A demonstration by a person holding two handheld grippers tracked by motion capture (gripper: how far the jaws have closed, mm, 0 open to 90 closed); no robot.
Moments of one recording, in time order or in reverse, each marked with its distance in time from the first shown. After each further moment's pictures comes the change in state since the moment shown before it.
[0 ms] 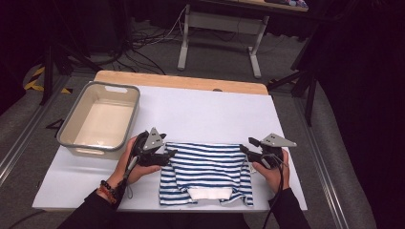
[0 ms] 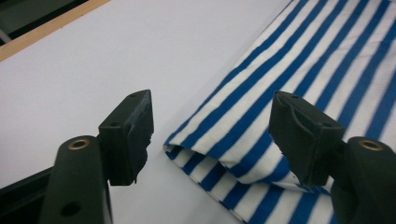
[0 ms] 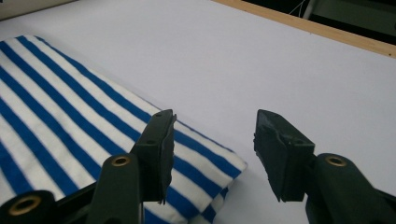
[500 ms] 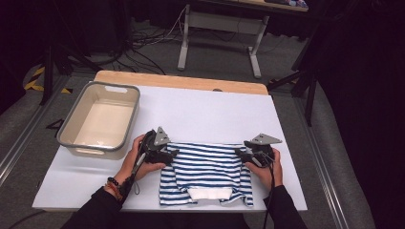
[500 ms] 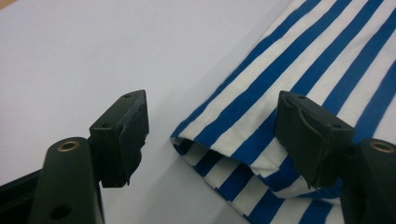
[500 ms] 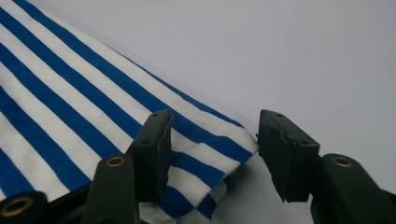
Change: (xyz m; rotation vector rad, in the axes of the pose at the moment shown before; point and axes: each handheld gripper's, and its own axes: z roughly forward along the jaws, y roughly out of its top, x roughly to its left) left arm 0.005 -0.007 0.031 0.128 0.031 -0.022; right arm 0.000 -0.014 0.032 0.155 -0.023 -0.013
